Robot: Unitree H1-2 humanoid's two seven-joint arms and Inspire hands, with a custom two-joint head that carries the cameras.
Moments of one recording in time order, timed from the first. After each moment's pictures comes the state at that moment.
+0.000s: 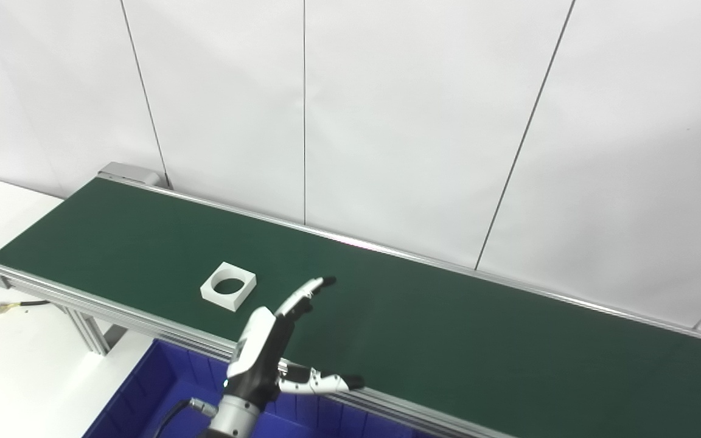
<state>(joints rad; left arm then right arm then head) 0.04 0.04 -0.02 -0.12 0.56 -0.16 0.09 0.21 -0.16 0.22 0.10 -0.18 -0.23 0.12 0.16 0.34</state>
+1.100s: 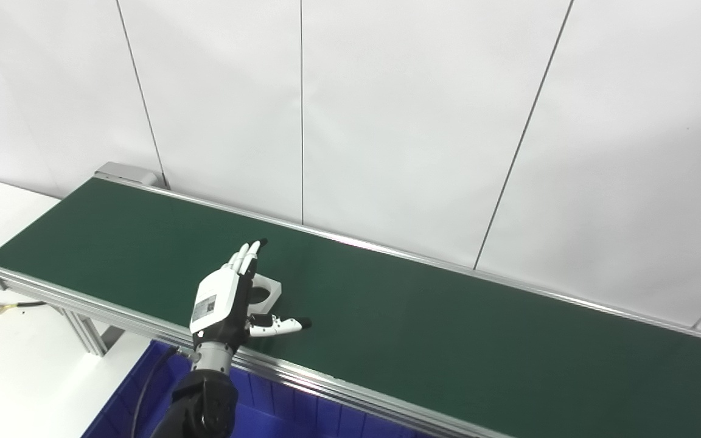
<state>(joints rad) -0.16 0.18 0.00 0.22 0.74 0.07 0.33 0.19 -0.15 0.22 0.13 -0.19 -0.25 0.10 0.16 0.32</state>
